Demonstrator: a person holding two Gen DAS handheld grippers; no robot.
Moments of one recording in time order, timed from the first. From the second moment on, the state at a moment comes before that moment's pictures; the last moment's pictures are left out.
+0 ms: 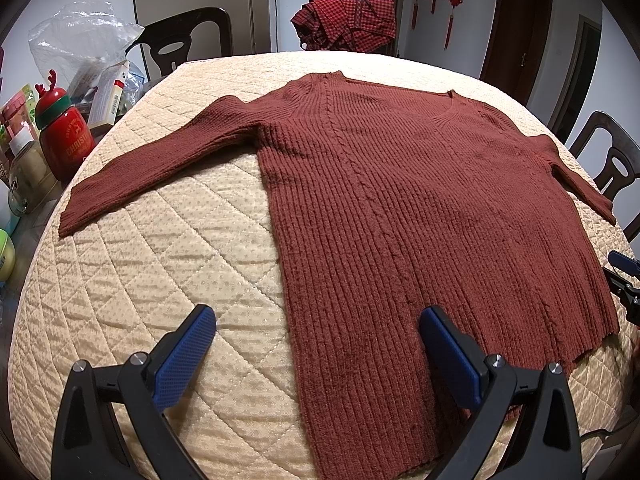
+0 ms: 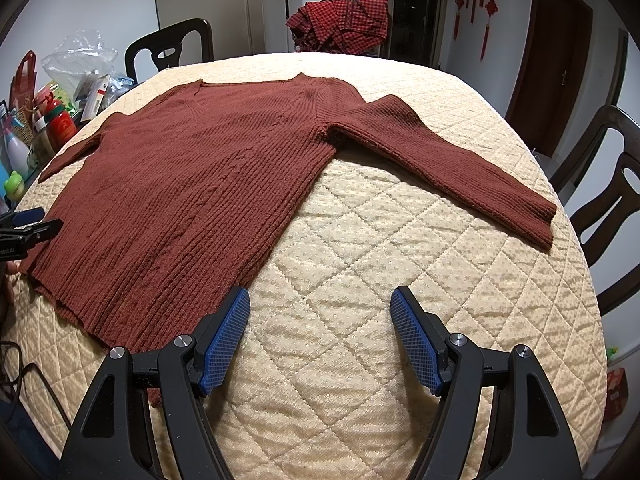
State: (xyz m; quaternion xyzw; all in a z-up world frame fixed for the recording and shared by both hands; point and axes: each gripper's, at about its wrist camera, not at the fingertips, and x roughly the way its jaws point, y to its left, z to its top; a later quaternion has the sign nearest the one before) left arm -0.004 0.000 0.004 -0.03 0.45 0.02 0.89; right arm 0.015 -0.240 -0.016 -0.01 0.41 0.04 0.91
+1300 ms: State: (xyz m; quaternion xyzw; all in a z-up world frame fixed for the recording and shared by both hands) left arm 0.001 0.001 0.005 -0.05 0.46 0.04 0.88; right arm 0.020 -0.234 0.004 -0.01 0.42 0.05 0.91
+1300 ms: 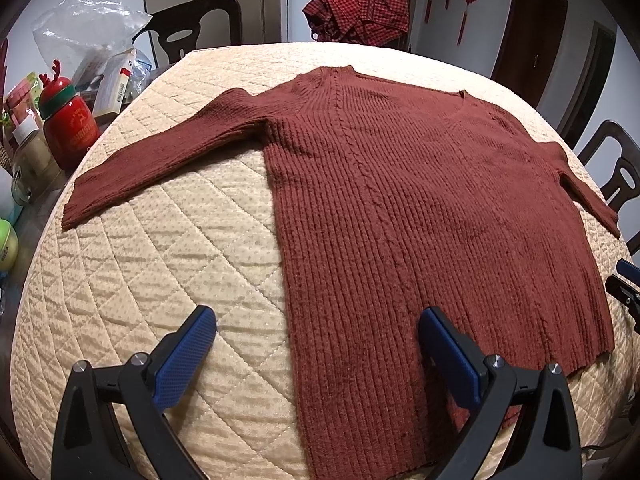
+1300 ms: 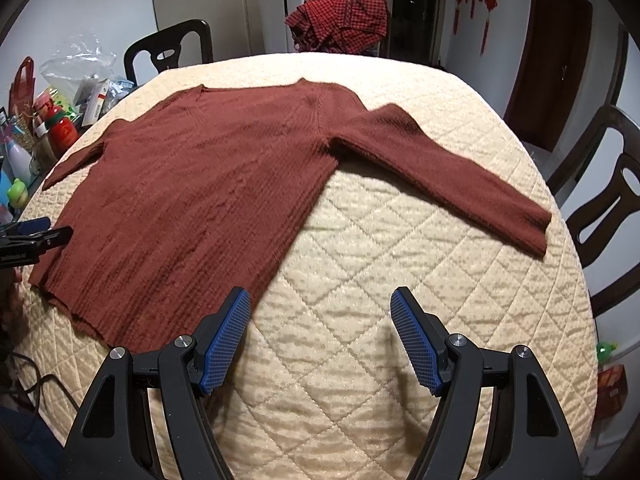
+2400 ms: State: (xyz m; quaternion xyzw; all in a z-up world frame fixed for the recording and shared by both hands) left arm 0.038 0.127 0.008 -0.17 0.41 0.17 0.88; right arm 0.088 -0.164 0.017 -0.03 0.39 0.15 0.91
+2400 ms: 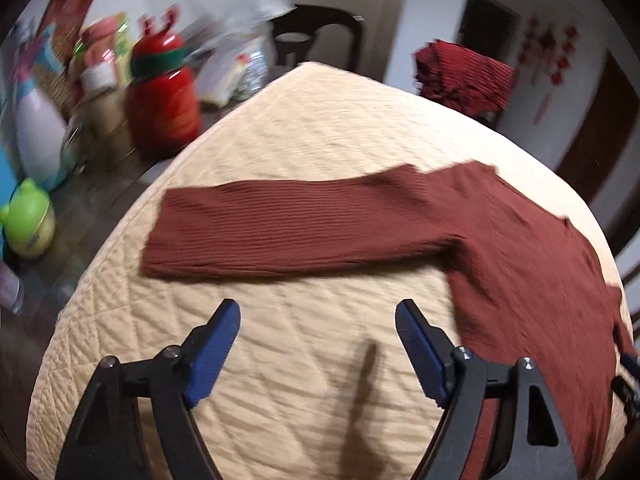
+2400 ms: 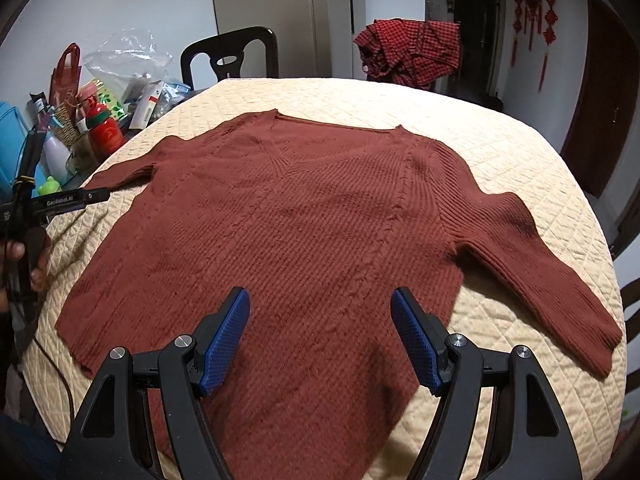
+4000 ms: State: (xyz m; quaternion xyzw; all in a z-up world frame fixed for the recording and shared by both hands) left arm 0.141 -0.031 0.054 -0.10 0.37 -0.14 0.91; right arm 0.134 -0.199 0.025 0.11 0.39 0.16 0.90
